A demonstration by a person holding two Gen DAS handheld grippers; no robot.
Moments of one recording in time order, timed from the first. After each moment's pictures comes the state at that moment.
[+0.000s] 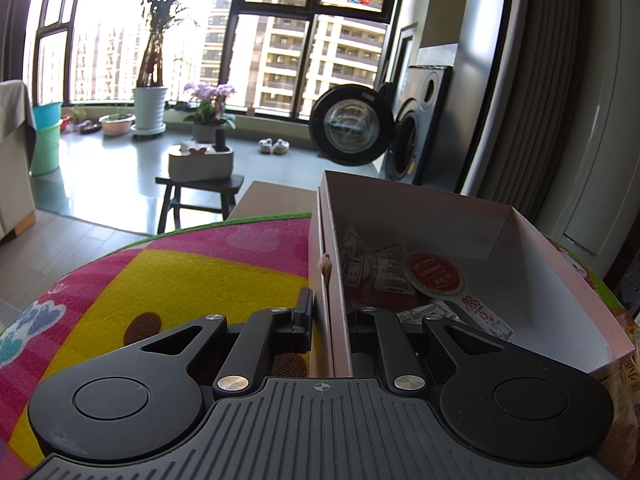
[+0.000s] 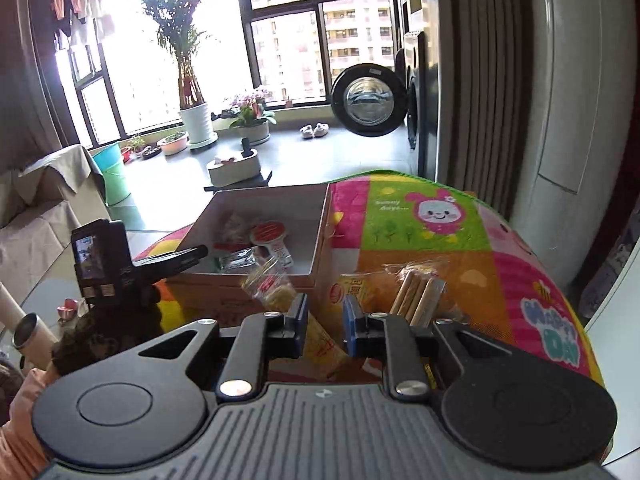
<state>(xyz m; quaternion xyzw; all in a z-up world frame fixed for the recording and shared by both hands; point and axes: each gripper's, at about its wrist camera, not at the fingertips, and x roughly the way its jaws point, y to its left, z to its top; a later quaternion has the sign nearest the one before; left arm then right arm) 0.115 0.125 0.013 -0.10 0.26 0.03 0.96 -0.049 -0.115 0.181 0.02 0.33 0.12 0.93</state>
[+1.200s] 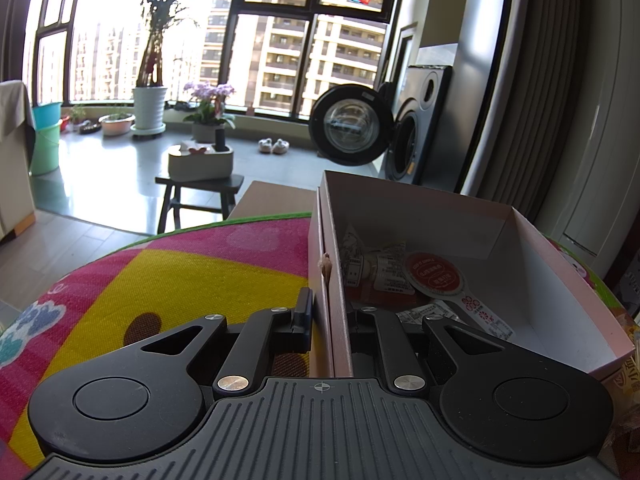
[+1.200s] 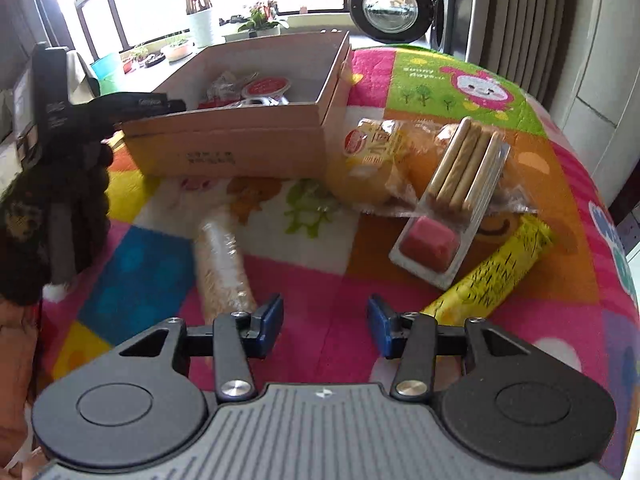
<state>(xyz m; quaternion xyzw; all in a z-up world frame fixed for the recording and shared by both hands) 0.115 0.125 0.013 -0.10 0.26 0.03 0.96 -0.036 -0.089 0.060 -0.01 0.47 0.17 0.87</state>
